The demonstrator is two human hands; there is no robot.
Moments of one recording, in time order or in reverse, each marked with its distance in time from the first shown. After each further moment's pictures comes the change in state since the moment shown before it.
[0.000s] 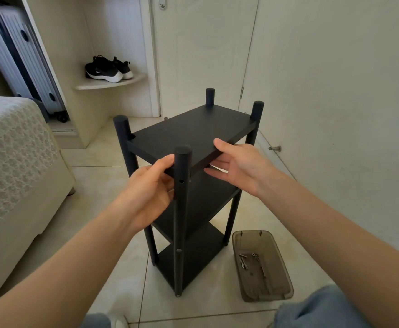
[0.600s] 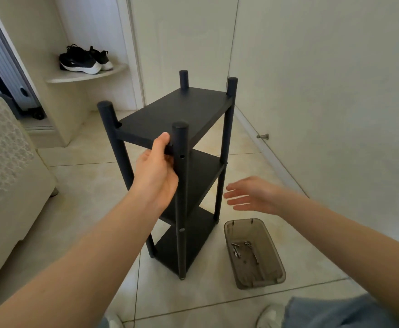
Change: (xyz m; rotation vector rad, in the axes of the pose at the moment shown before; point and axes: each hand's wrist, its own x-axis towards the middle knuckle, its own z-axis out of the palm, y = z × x) left_hand 0.029 -0.011 0.043 -0.293 0.209 0.044; right_hand 0.017 0.074 -0.099 -0.472 0.132 0.311
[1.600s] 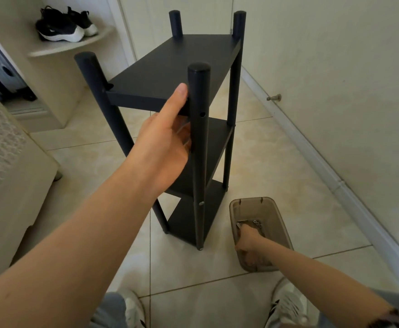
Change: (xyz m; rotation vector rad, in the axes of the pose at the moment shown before) left_hand 0.011 -0.014 0.009 0.311 -0.332 -0.031; right_hand 0.095 0.228 0.073 -0.741 -0.059 0.254
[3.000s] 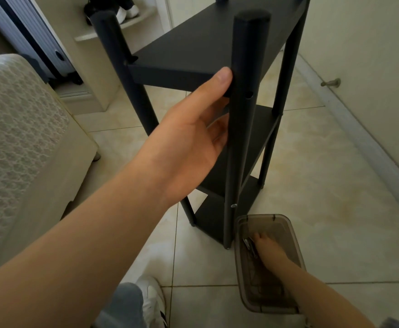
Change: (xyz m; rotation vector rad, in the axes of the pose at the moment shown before) left_hand -0.002 -0.006 -0.019 0.006 -0.139 0.046; right_hand 0.071 0.011 0.067 -0.424 0.119 -0.288
